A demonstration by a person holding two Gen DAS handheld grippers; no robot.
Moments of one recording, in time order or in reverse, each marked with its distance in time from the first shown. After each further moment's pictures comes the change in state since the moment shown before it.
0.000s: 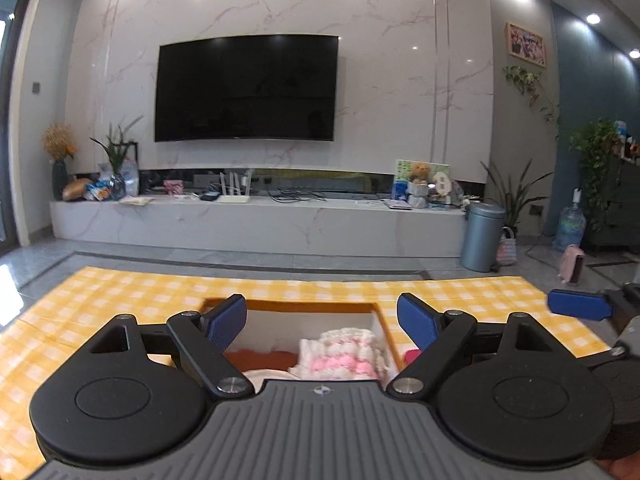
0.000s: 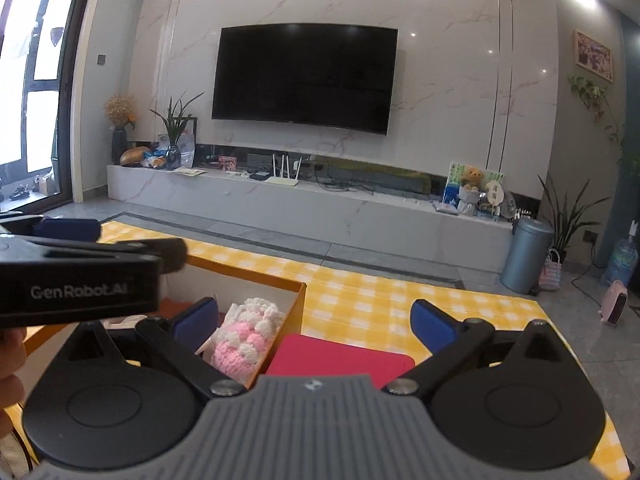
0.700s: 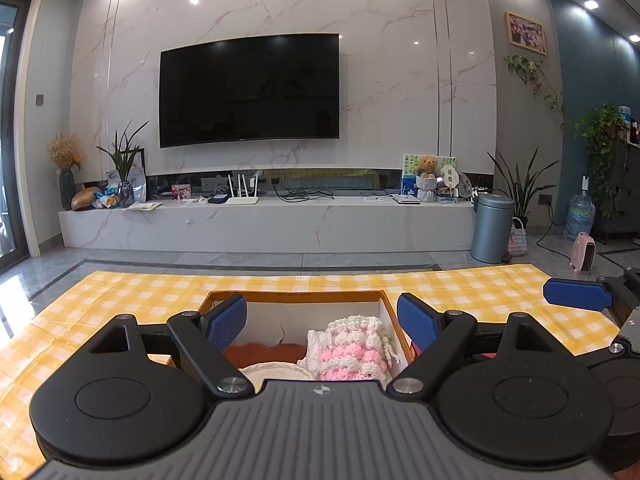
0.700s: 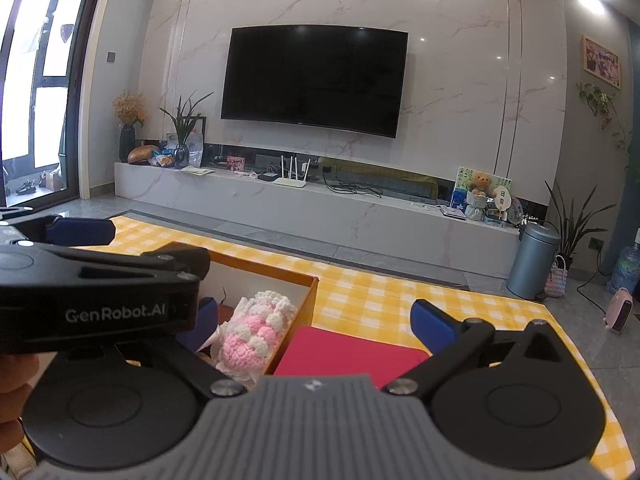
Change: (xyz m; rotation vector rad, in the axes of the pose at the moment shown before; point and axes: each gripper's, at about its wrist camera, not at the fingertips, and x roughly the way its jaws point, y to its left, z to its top) left arm -0.003 -0.014 -0.011 0.052 -0.008 0.055; right arm 0.006 0.005 -0.010 -0.017 -0.002 0.026
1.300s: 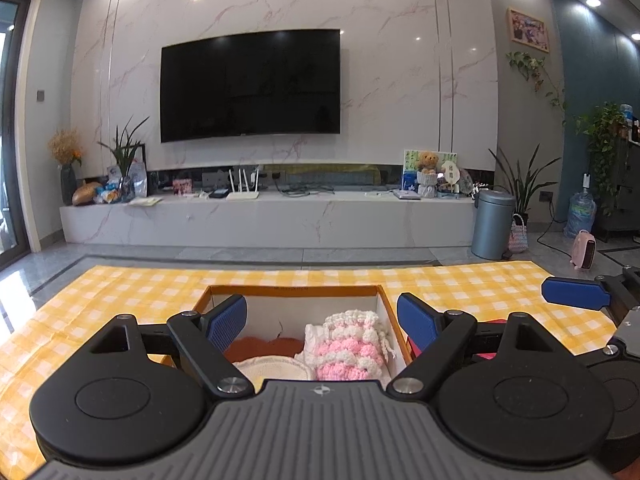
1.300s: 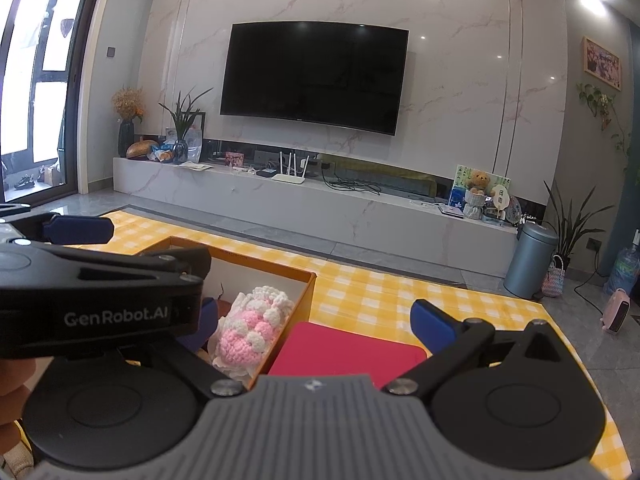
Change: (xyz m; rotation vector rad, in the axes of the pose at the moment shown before) left arm 0.004 0.000 -0.001 -0.009 0.025 0.000; right arm 0.000 0.001 0.000 -0.011 0.012 -0.005
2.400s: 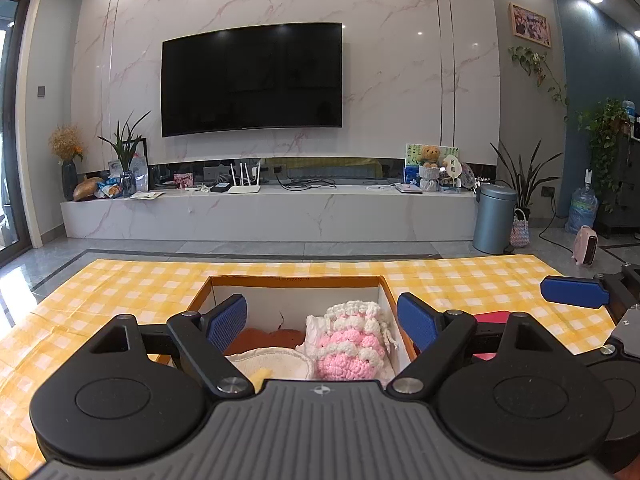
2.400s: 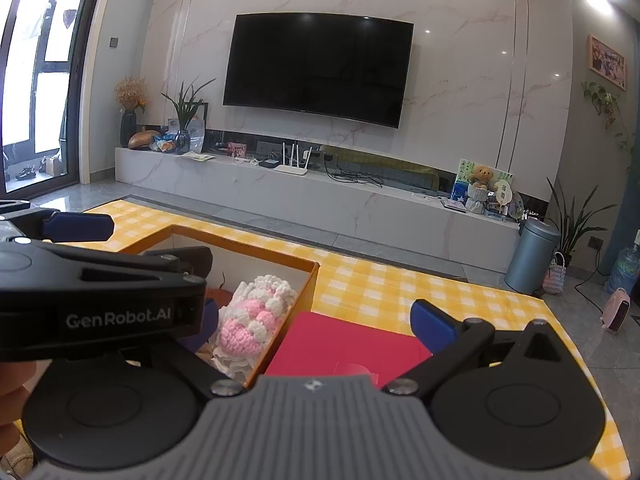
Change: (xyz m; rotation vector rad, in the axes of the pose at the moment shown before) left arm 0.000 -0.003 -0.004 0.002 0.014 0.010; right arm 0.008 0.003 0.000 -0.013 0.028 0.004
